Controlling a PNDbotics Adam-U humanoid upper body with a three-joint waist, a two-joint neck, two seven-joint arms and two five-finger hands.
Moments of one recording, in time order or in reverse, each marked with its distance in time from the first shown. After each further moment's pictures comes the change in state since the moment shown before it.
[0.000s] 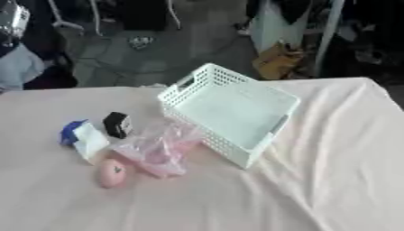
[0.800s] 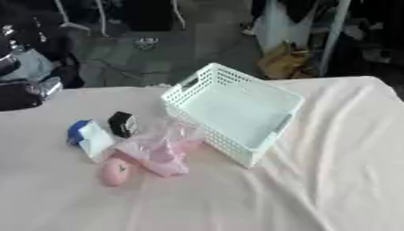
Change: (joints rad) left arm 0.087 0.191 -0.120 0.000 0.044 -0.041 -0.372; right arm 0.016 -0.008 0.013 0.000 0.000 0.021 0.005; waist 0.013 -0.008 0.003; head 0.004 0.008
